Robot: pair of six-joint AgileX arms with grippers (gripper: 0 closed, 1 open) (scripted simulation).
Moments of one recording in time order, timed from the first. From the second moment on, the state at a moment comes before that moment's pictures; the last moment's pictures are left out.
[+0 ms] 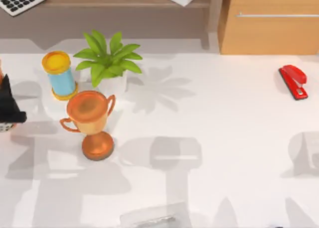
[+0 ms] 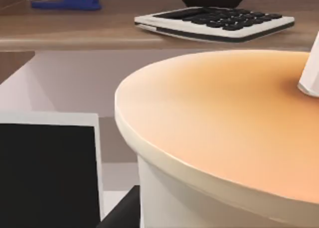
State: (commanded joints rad) left arm 0.14 1.73 0.17 1.53 0.16 0.03; right arm 0.00 0.00 0.00 0.00 0.00 0.00
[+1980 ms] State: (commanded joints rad) left arm 0.13 1.95 0.17 1.79 0.18 0.01; right arm 0.00 0.00 0.00 0.00 0.00 0.00
